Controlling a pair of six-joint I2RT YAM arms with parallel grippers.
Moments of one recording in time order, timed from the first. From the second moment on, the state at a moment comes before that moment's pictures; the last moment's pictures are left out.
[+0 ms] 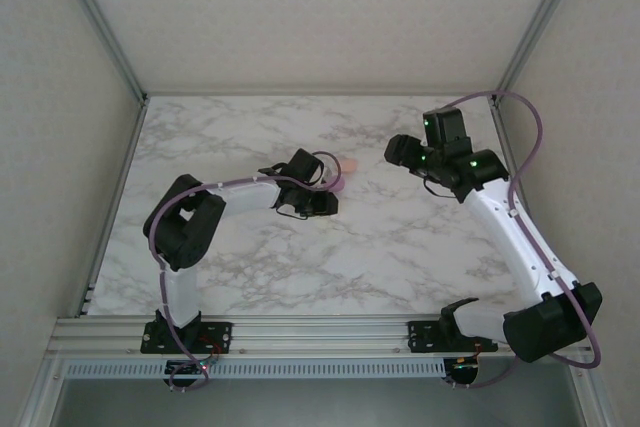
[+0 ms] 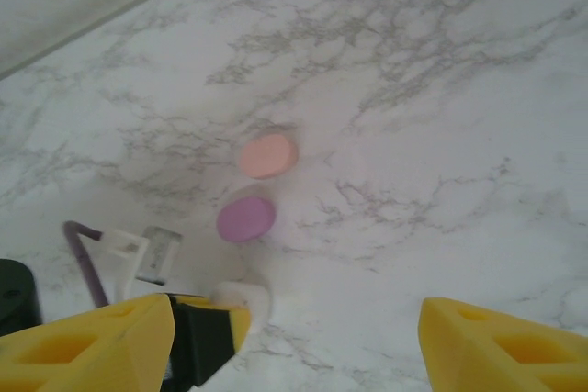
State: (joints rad) left arm -0.70 1.94 1.21 -0.30 0.40 -0.63; right arm 0.38 1.25 1.28 -0.83 0.02 0.61
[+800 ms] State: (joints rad) left arm -0.67 1.75 1.12 -0.34 0.19 -0.61; right arm 0.34 1.13 1.13 -0.78 0.31 0.56
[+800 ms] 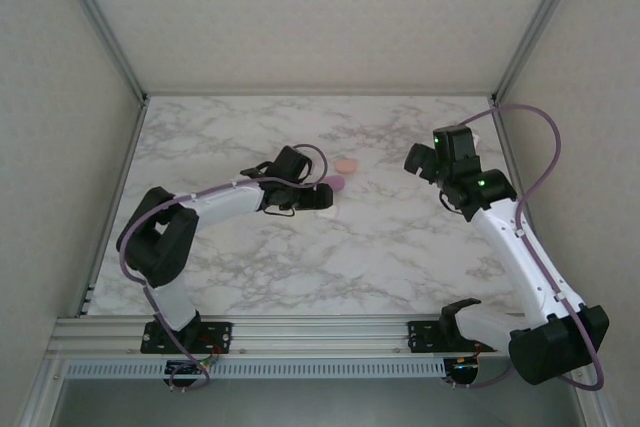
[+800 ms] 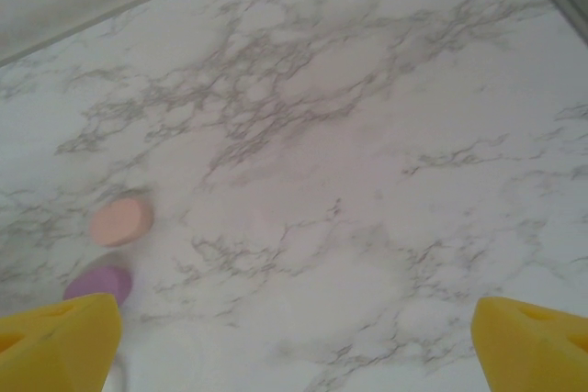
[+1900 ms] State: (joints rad) left arm -0.27 1.12 0.58 0.03 -0.35 -0.26; right arm 0.10 1.51 0.33 0.67 0.09 -0.01
